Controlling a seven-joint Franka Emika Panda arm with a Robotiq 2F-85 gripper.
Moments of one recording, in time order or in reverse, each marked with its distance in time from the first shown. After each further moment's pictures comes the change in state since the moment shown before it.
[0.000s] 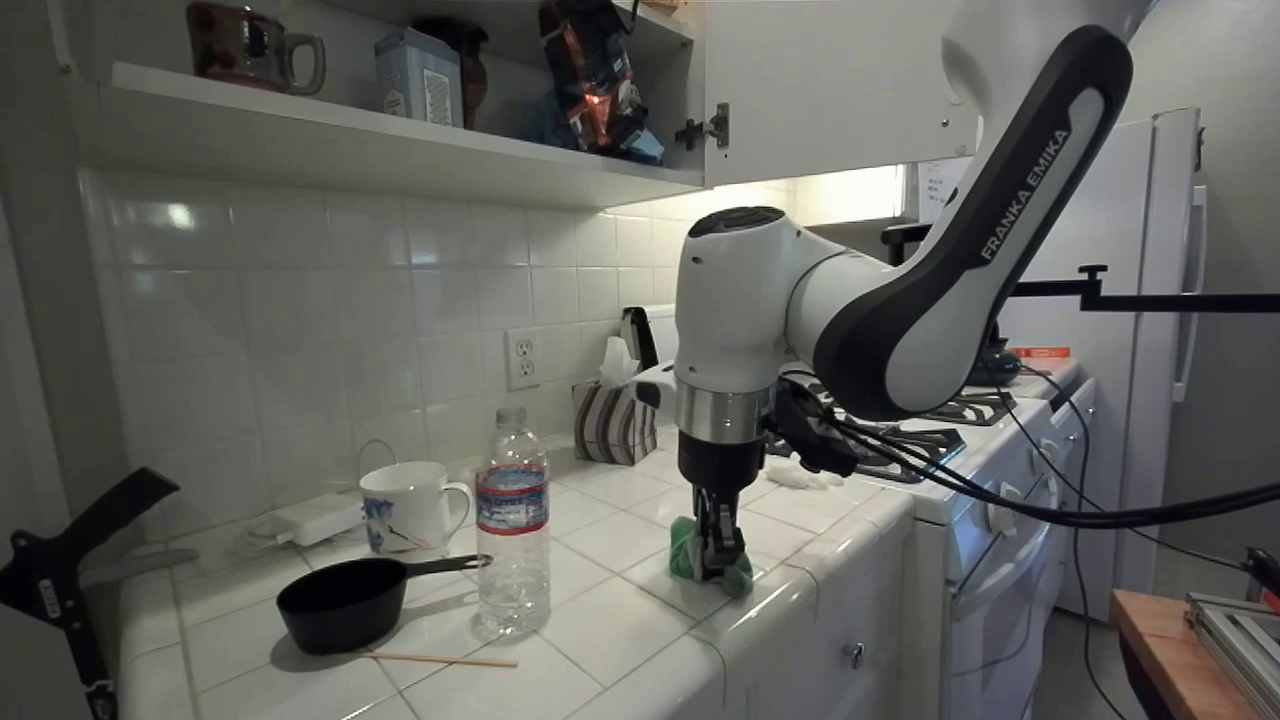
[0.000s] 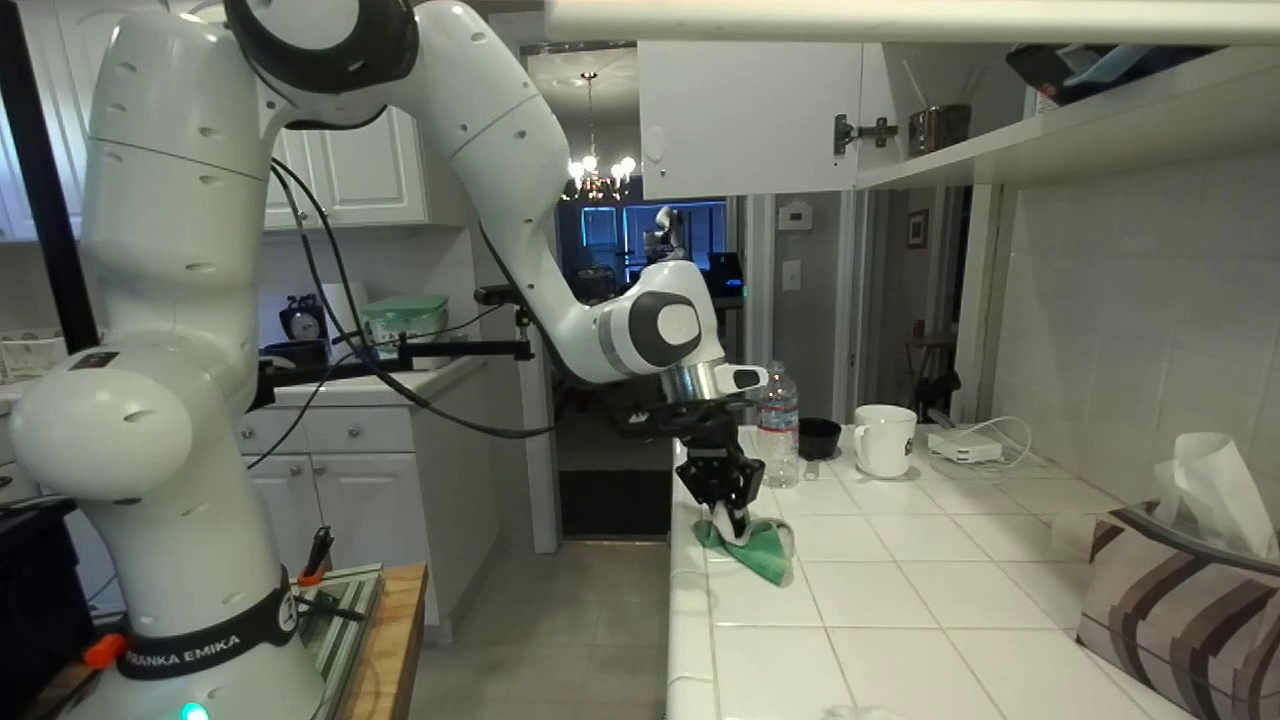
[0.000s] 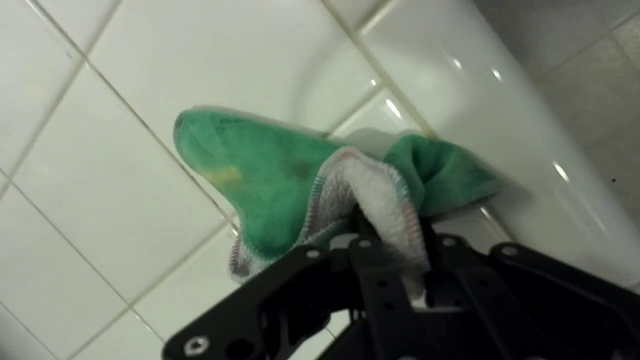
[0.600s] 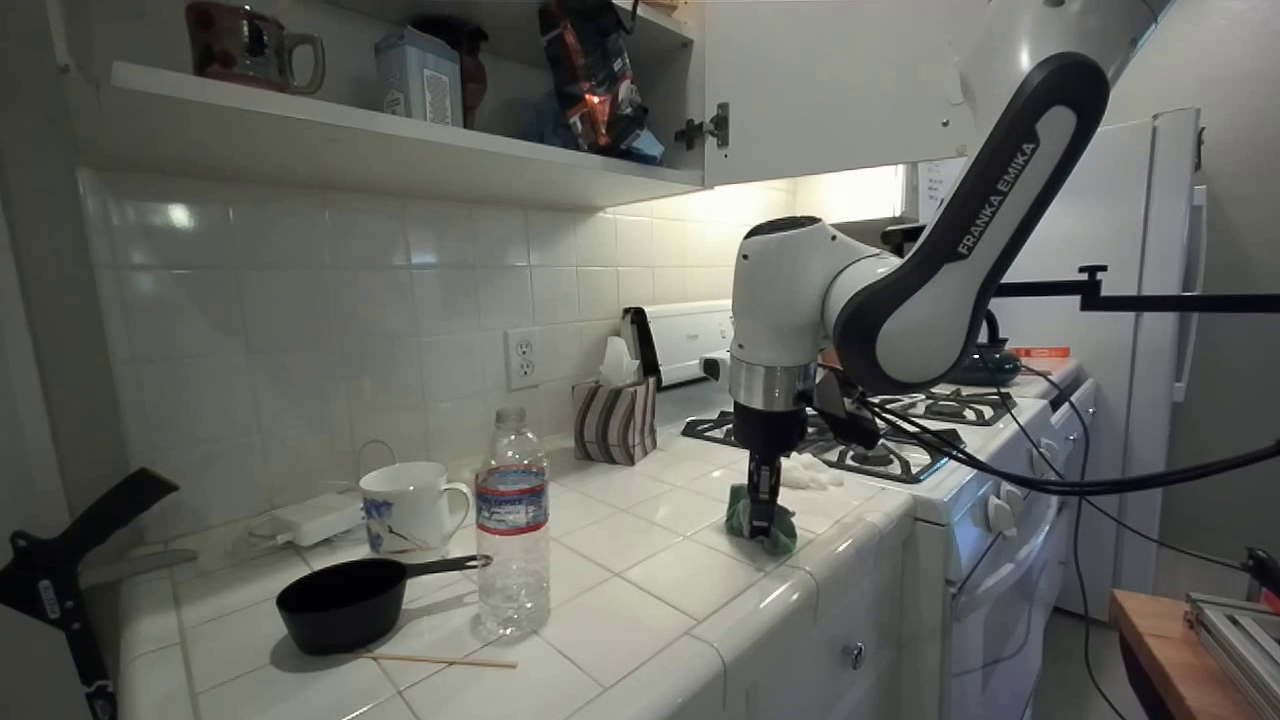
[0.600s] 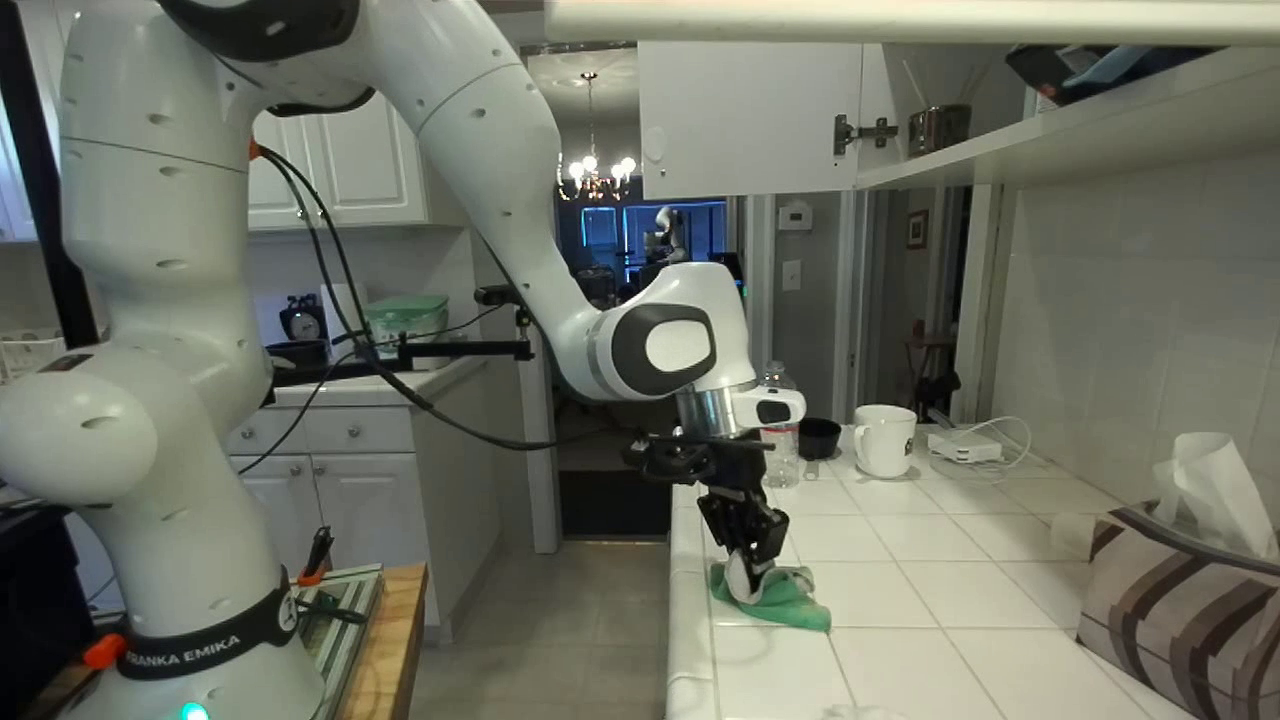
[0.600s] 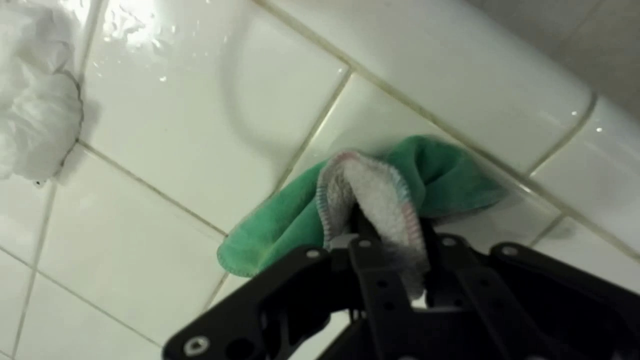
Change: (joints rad) arm -0.157 -0.060 -0.057 -0.098 0.095 0.065 0.007
